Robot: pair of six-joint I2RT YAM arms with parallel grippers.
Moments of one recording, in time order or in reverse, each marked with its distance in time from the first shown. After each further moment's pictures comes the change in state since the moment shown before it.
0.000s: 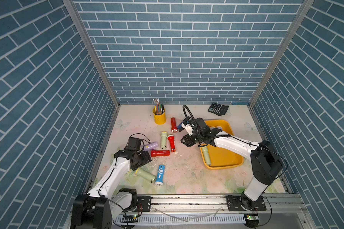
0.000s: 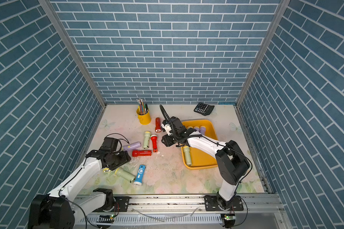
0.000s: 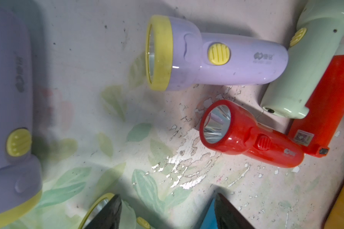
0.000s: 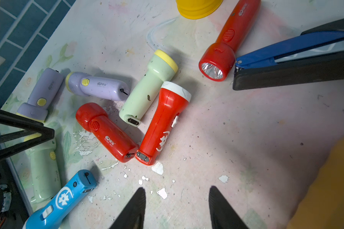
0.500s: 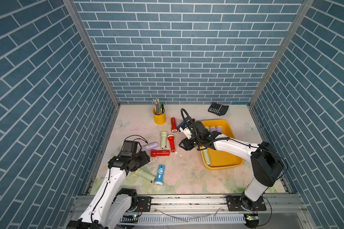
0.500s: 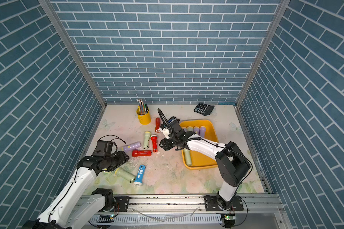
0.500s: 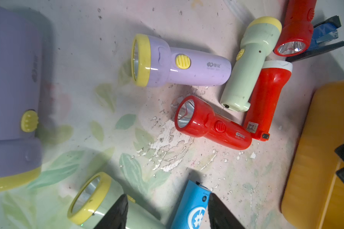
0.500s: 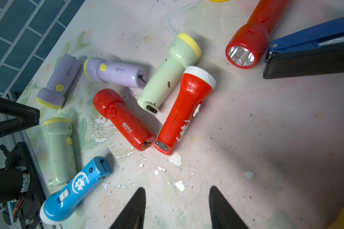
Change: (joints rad) left arm -0.004 -0.207 0.000 -0.074 0.059 -0.045; right arm 0.035 -0.028 -0.066 0.033 -0.054 -0.002
